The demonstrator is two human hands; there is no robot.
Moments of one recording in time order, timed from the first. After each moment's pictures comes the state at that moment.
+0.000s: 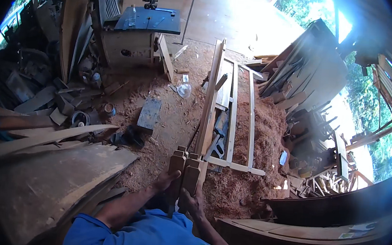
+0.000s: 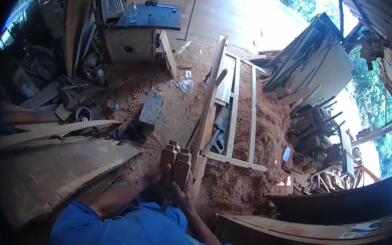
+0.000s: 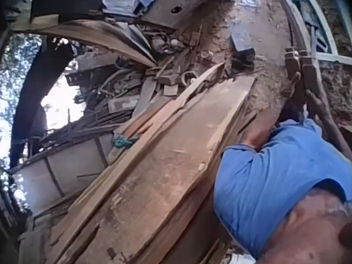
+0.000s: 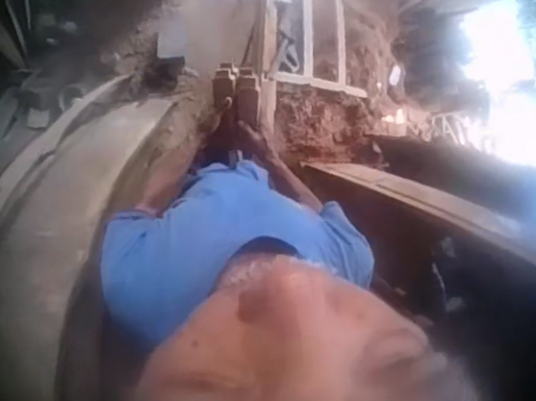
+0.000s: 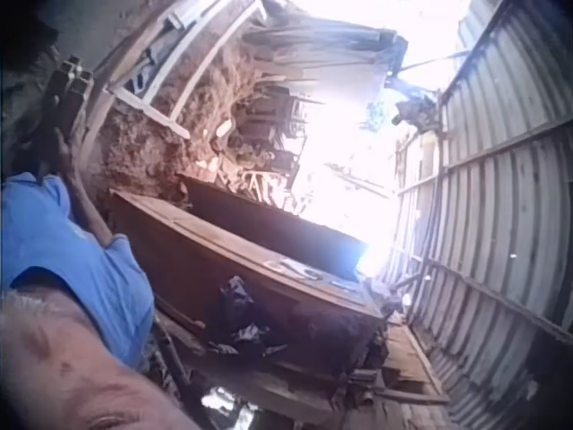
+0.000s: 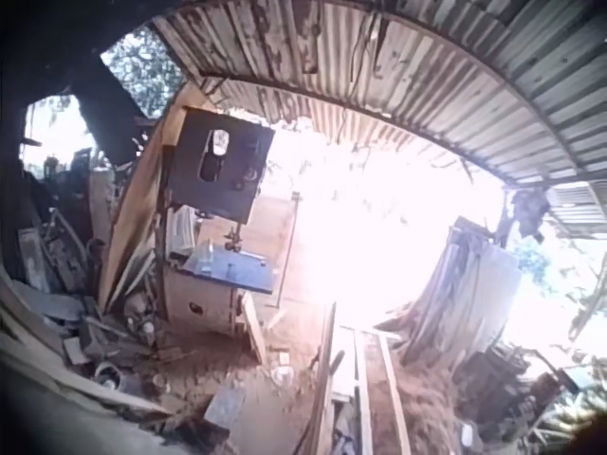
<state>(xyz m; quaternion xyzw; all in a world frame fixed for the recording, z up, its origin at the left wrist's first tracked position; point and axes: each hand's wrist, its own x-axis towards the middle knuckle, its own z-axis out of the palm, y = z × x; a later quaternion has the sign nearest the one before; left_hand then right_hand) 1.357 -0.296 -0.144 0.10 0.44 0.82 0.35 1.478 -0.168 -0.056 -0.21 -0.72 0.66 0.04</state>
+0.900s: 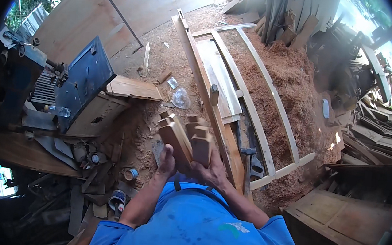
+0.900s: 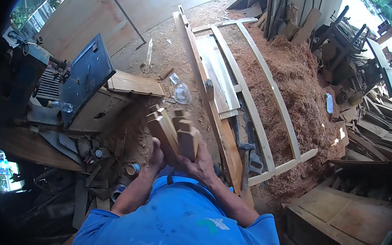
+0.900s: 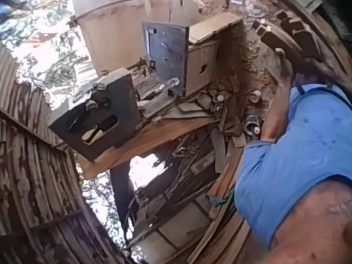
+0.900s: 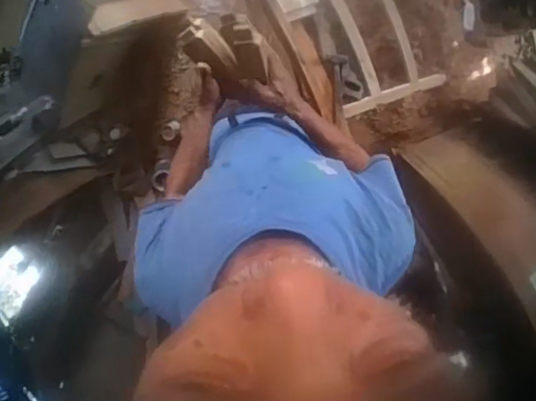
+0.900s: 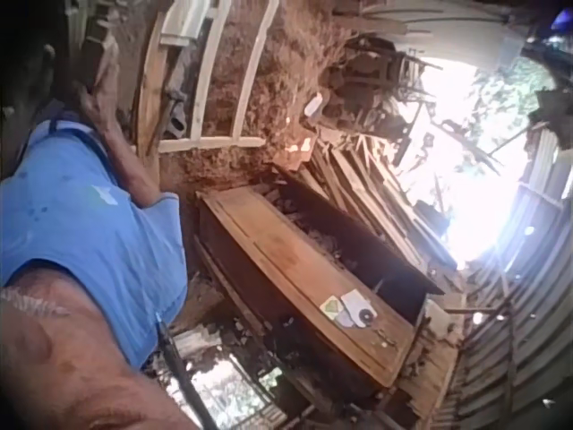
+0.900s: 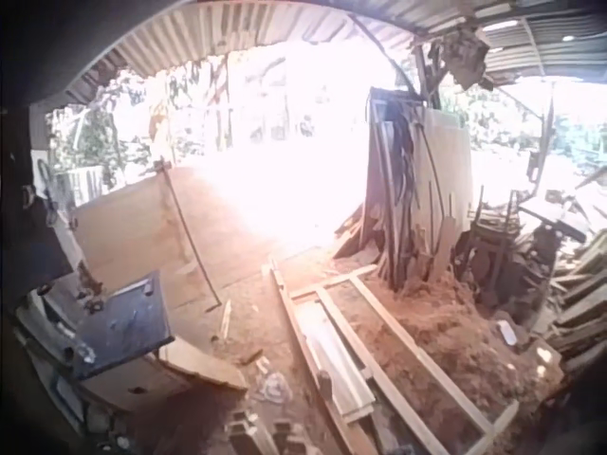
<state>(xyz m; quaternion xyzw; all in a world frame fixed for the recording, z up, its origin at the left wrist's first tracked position) 0.797 -0.058 -0.160 0.07 0.45 0.79 0.41 0.949 0.087 -0.078 -0.24 -0.71 0.63 0.21</state>
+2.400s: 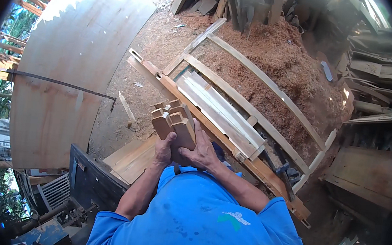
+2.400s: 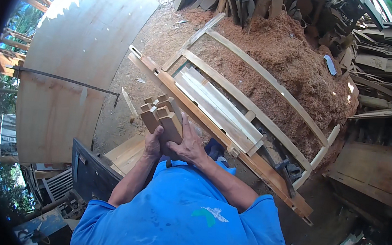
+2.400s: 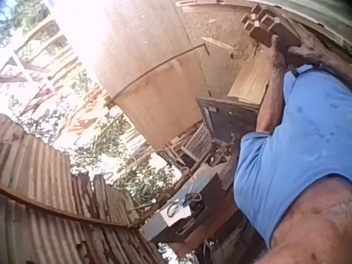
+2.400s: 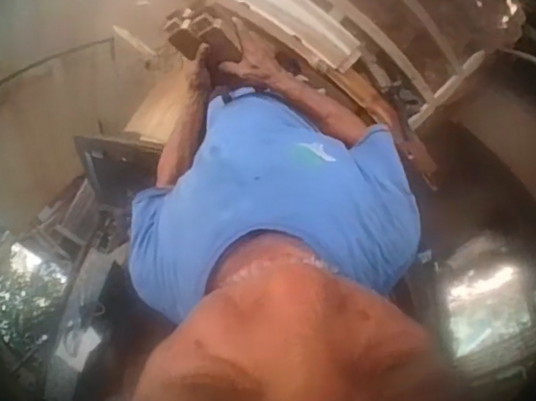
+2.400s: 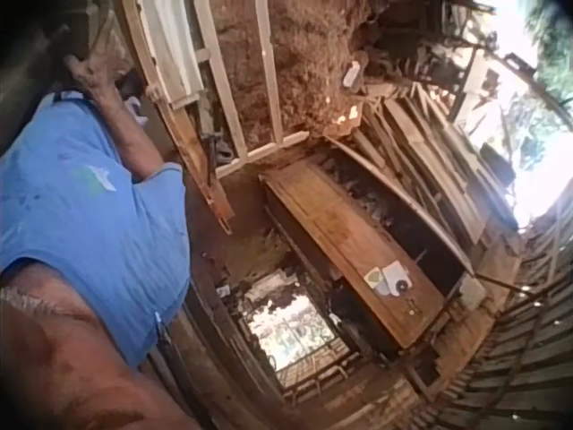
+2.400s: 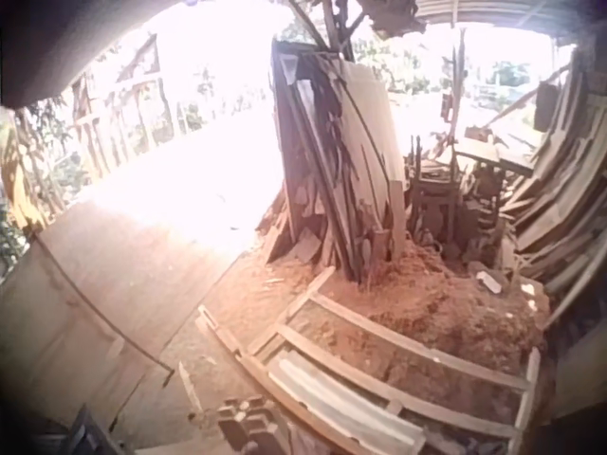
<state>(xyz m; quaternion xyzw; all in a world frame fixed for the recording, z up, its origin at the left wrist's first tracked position) 0.382 0.264 -0.087 0.19 0.51 0.64 0.54 0.543 0.323 -0.080 -0.41 -0.67 0.58 0.21</state>
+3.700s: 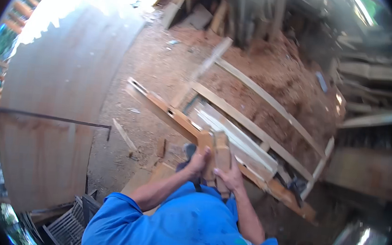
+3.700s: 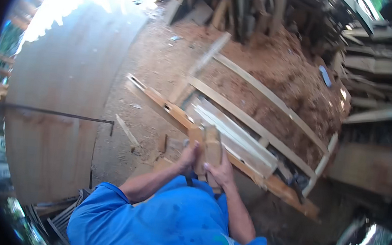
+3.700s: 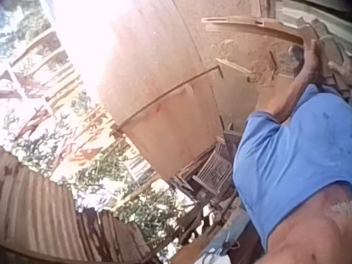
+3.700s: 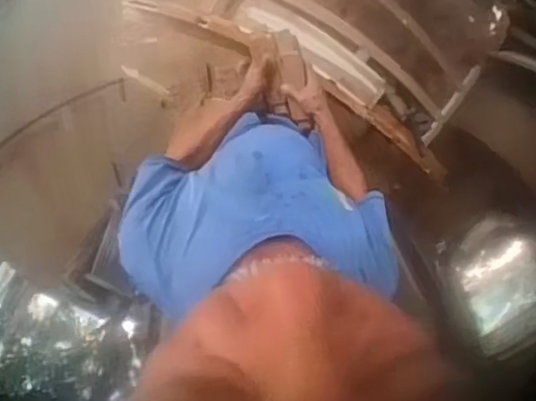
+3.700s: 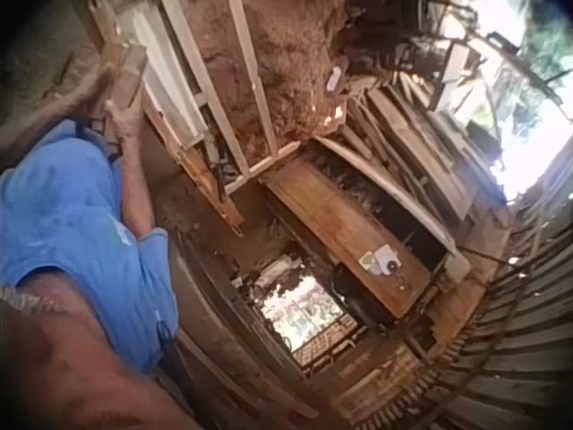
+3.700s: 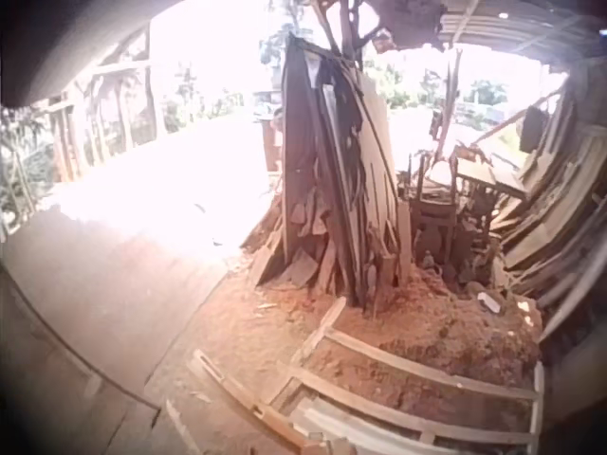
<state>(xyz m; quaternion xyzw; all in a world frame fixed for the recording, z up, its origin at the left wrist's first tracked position) 0.260 0.373 -0.197 0.09 0.53 0.43 0.72 0.432 0.381 -0.127 -0.58 -0.50 0.60 0.24</state>
